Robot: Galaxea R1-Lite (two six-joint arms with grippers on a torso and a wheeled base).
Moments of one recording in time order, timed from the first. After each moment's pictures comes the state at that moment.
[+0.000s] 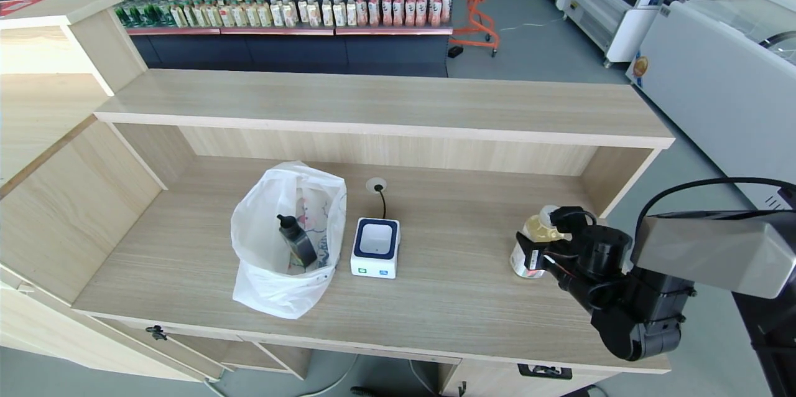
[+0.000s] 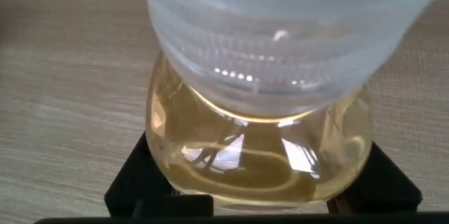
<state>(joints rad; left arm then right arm) 0.00 0.00 0.00 0.00 0.00 0.00 0.21 2.43 -0.74 -1.55 -0.08 0.02</state>
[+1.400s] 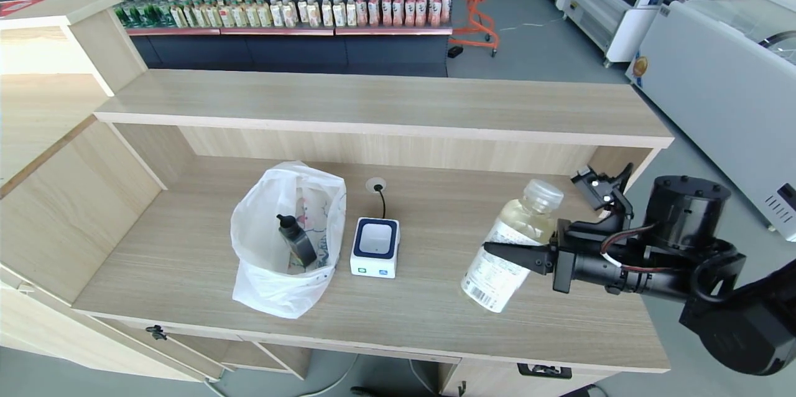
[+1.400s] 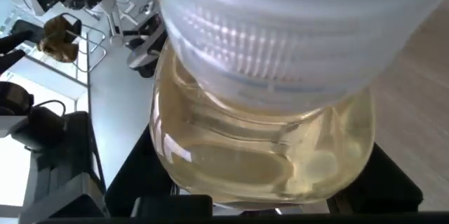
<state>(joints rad) 0.00 0.00 0.00 0.00 0.00 0.00 0.34 1.82 -0.54 -1.17 0.79 0.15</state>
